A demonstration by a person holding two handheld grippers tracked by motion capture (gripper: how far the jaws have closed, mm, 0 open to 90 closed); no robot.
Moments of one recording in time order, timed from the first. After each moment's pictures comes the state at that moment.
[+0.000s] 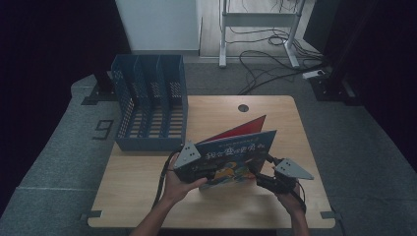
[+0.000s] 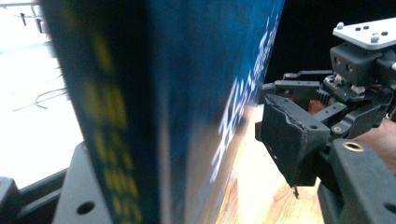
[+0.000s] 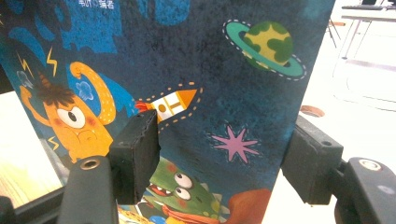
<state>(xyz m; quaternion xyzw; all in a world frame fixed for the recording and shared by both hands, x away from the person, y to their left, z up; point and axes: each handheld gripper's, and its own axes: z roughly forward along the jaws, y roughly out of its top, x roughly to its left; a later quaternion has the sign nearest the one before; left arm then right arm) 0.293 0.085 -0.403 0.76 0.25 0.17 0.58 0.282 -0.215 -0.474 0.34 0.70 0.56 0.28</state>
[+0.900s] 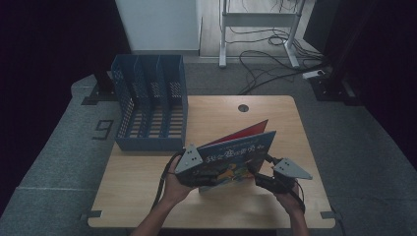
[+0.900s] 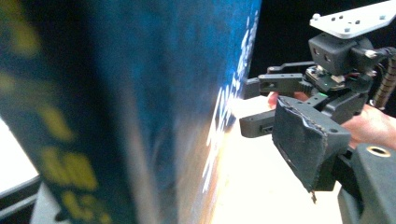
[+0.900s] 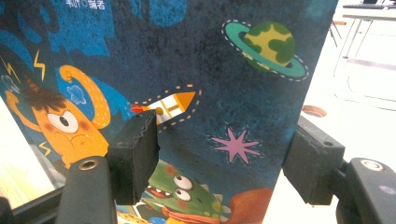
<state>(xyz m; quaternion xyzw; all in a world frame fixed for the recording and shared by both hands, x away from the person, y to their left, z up) 0.285 0.083 -0.402 0.77 0.22 0.17 0.57 0.283 -0.212 -0.474 0.35 0.70 0.56 0.28</state>
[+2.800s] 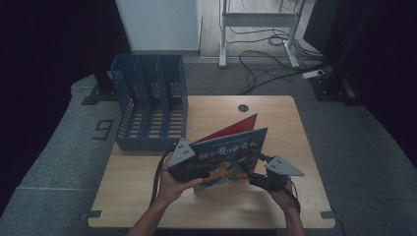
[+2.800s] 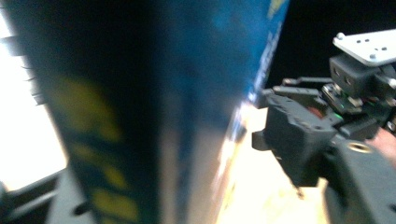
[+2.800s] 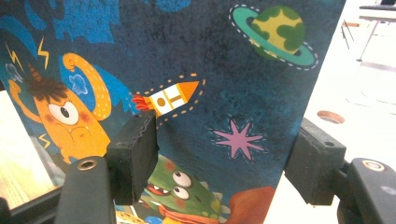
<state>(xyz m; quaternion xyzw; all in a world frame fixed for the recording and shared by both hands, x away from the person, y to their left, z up) 0.289 0.101 -0.395 0.75 0.29 0.18 0.57 0.293 -0.195 -0.478 0.33 0.71 0.56 0.27</state>
